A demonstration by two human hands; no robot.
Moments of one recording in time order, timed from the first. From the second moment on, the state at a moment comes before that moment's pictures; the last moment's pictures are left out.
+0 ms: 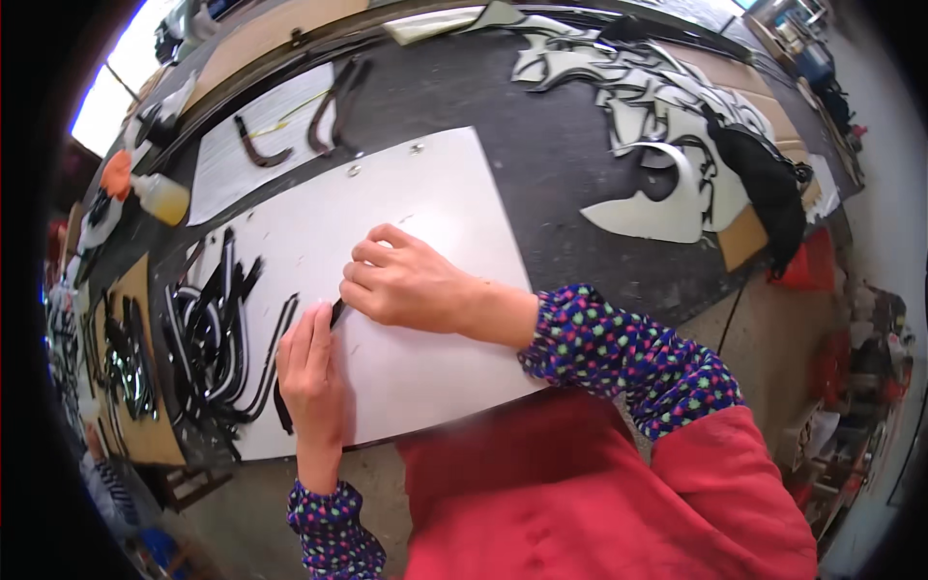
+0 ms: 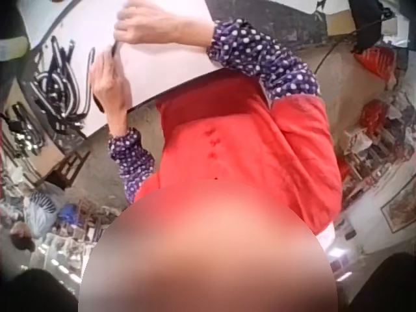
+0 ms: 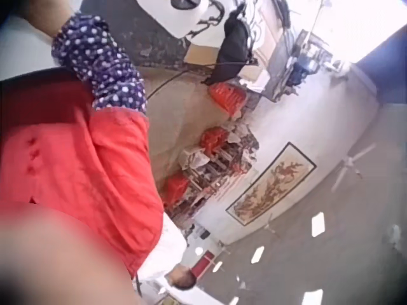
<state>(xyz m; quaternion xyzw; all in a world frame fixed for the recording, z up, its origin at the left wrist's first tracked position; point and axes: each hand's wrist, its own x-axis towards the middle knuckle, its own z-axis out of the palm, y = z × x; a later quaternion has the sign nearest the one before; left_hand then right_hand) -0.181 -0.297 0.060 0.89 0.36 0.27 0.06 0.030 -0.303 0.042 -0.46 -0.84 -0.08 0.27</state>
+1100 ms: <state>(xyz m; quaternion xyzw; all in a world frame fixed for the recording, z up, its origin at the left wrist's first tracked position) -0.159 -0.327 0.049 0.94 0.26 0.21 0.05 0.170 -0.336 0.117 -0.44 -0.78 0.42 0.13</state>
